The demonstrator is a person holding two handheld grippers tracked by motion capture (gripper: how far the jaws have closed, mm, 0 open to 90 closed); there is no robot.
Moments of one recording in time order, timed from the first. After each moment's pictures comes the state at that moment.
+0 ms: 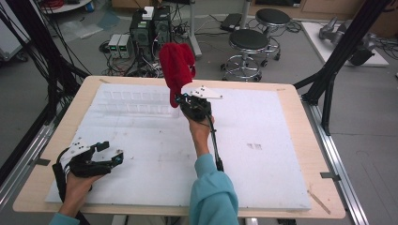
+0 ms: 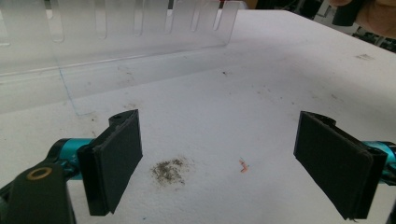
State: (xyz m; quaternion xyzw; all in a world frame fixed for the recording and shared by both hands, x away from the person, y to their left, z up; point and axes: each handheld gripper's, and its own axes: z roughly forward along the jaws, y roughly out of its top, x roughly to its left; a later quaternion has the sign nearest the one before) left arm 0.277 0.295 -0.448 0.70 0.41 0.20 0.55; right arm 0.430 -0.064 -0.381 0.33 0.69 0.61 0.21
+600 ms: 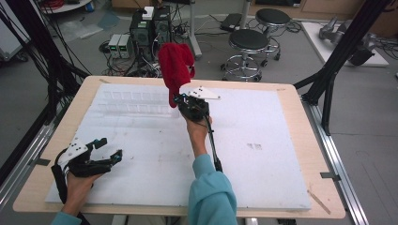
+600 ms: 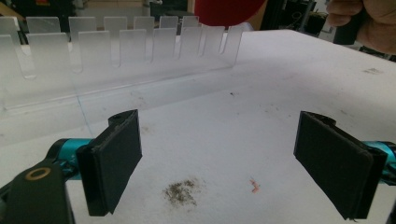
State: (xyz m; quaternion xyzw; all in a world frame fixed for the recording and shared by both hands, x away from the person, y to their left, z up) left arm 0.276 0.296 -0.448 0.68 0.39 0.25 0.57; right arm 0.428 -0.057 -0.381 0.34 0.69 0.61 0.21
